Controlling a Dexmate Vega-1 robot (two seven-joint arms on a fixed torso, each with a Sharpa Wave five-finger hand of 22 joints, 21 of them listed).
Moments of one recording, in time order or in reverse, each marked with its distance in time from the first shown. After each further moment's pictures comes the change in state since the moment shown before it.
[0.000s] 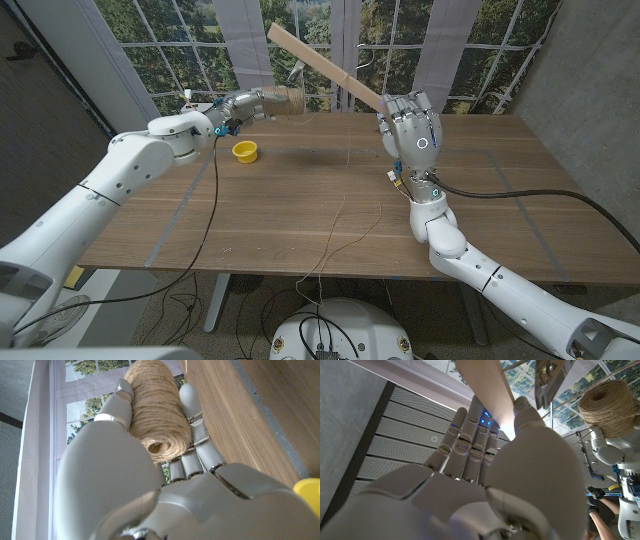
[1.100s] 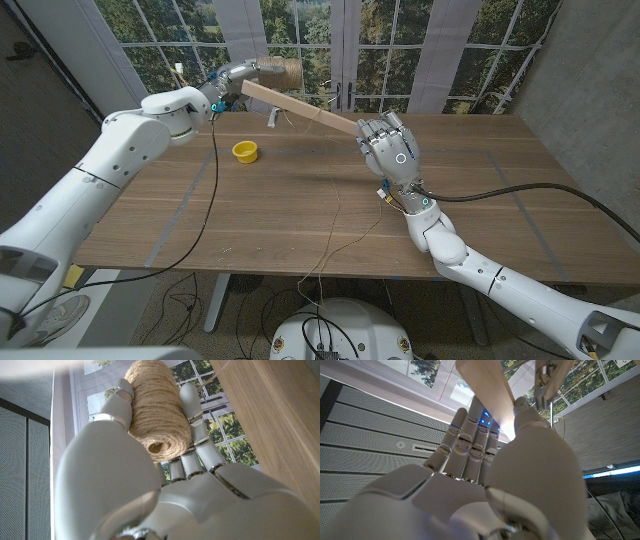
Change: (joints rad) left arm -0.079 -0.012 -0.014 -0.035 0.007 -0.002 0.038; left_hand 0.000 0.000 0.004 -0.004 -0.001 0.003 0.003 -0.008 0.005 0.000 0.000 0.000 0.000 0.000 0.000 -0.002 0.001 -0.002 0.002 0.008 0.000; right arm 0.060 -0.077 -0.131 0.041 -0.041 0.051 0.070; right_hand -0.003 0.003 0.000 0.000 0.001 0.000 0.000 0.000 -0.001 -0.003 -0.003 -0.009 0.015 0.003 -0.003 -0.014 0.007 -0.016 -0.002 0.000 0.000
